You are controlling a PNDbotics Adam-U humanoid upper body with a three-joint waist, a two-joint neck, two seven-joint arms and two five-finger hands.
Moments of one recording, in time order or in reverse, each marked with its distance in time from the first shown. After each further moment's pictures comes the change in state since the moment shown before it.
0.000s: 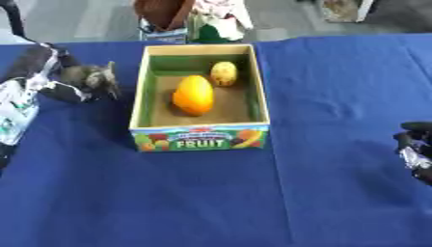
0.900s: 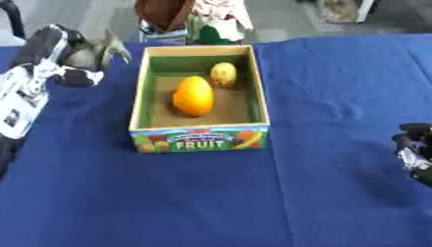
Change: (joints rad) left arm 0.004 0.017 0.007 -0.320 0.097 0.073 -0.006; right arm 0.001 0.000 0.000 0.004 0.000 0.000 0.000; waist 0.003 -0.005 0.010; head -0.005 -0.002
